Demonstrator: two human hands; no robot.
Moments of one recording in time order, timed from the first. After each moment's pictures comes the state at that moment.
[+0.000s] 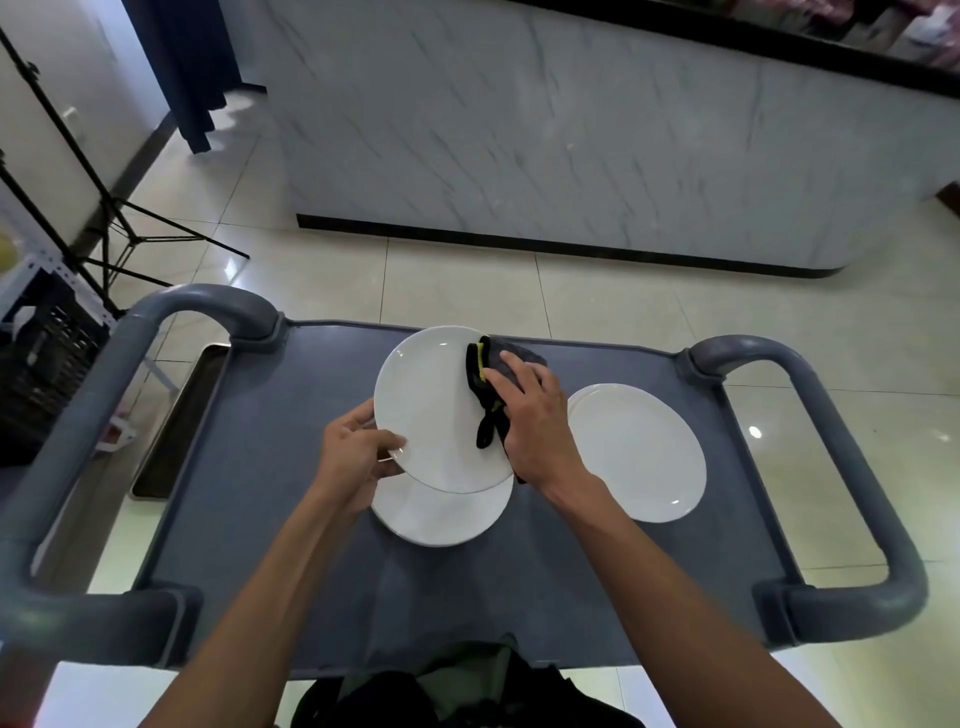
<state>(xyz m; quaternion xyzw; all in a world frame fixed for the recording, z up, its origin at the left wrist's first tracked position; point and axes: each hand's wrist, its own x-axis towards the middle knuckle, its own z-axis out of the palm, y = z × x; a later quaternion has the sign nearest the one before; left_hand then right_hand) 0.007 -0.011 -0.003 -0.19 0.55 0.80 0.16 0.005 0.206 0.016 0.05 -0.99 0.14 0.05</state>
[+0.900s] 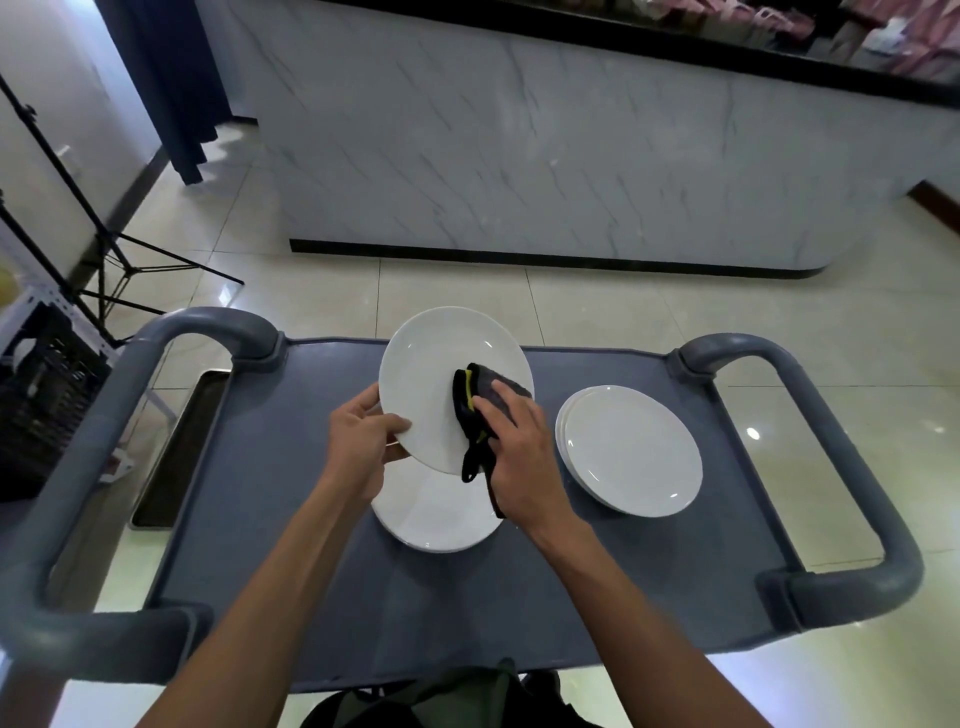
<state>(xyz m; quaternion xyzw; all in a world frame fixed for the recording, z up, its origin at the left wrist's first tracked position) -0.004 -0.004 0.018 -0.15 0.58 0.79 0.12 0.046 0.180 0.009 0.02 -0.96 0.25 0.12</state>
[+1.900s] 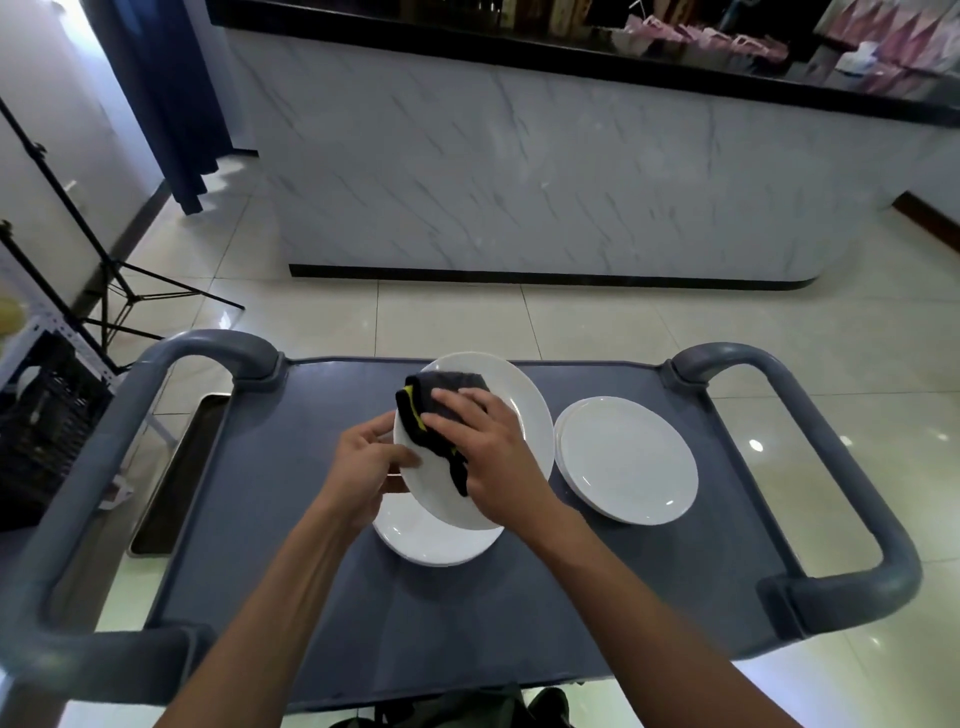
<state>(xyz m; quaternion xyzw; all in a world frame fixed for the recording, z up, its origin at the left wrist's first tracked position) 0.009 -0.011 0.021 -0.06 0.61 0.77 0.20 0.039 0.165 0.040 0.19 -0.95 0.23 0.12</state>
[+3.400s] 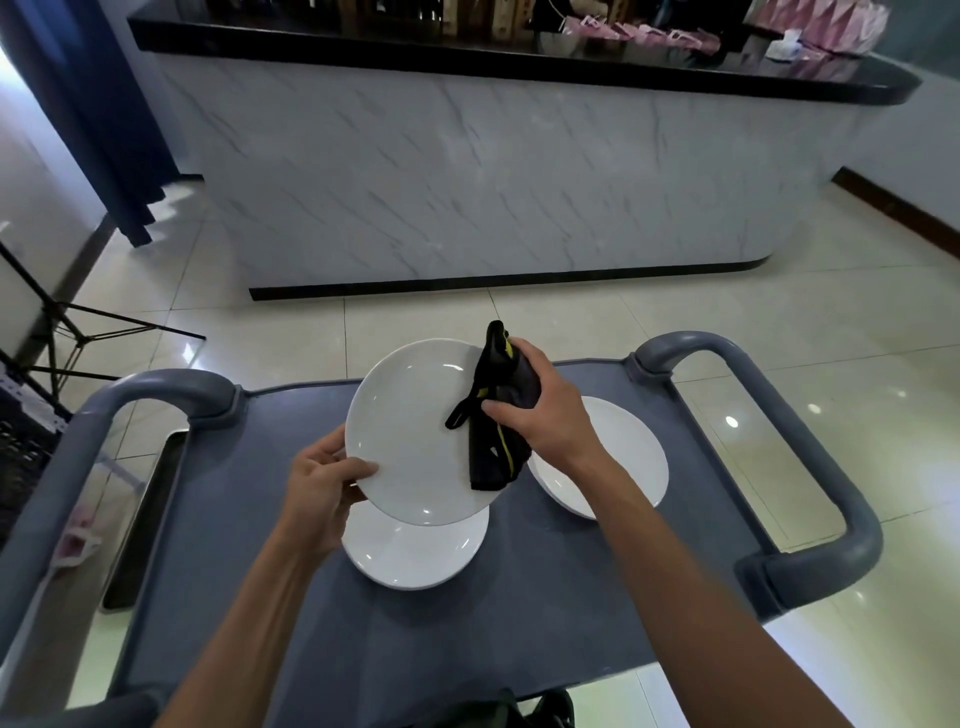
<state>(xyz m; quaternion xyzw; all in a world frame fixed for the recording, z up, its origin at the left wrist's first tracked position) 0.000 -0.012 0.021 -0.04 0.58 0.80 0.16 0.015 0.253 0.076 -0.06 -0.84 0.54 0.09</state>
